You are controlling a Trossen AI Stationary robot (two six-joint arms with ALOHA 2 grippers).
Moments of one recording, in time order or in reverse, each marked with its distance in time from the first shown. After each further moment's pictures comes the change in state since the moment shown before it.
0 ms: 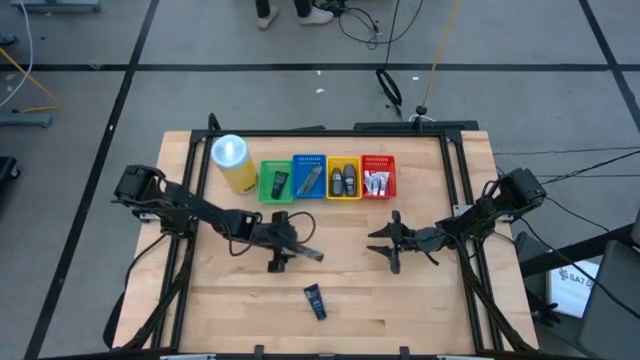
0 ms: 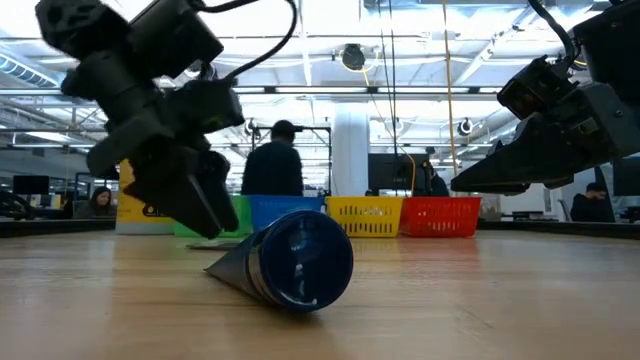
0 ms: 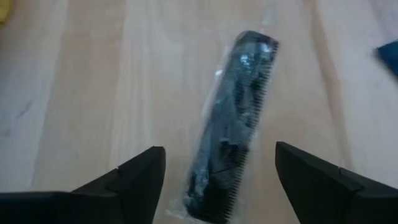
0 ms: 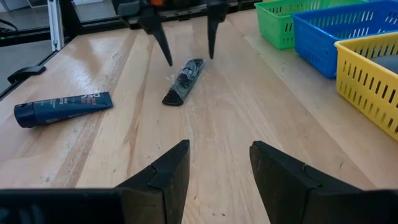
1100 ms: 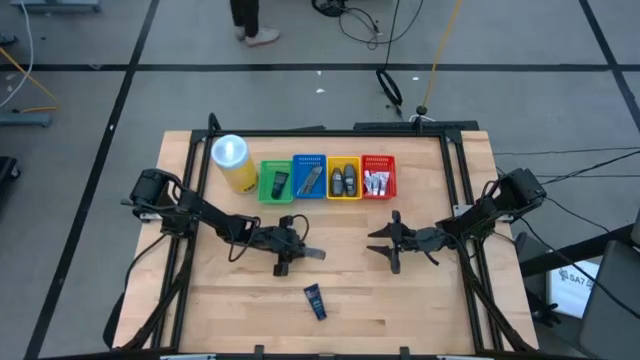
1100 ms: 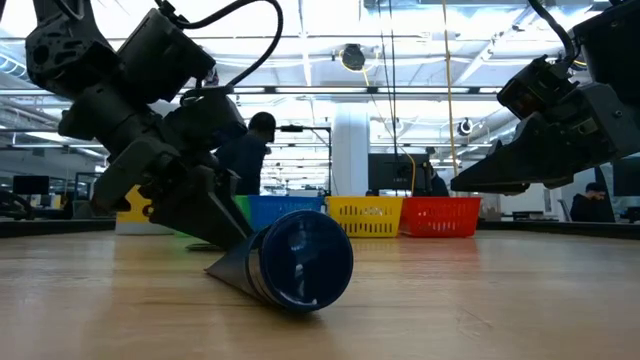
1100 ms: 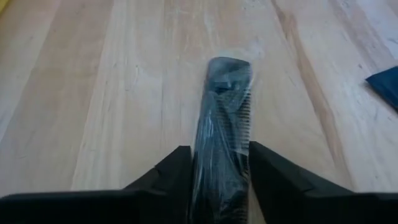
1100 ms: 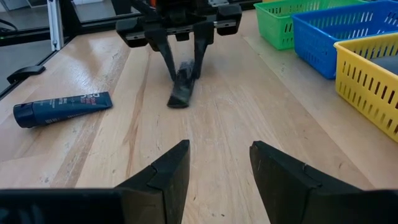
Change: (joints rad) left arm -0.005 0.145 -0.103 0.342 0.024 0.018; right arm 0.000 0.000 0.000 0.000 0.002 -0.003
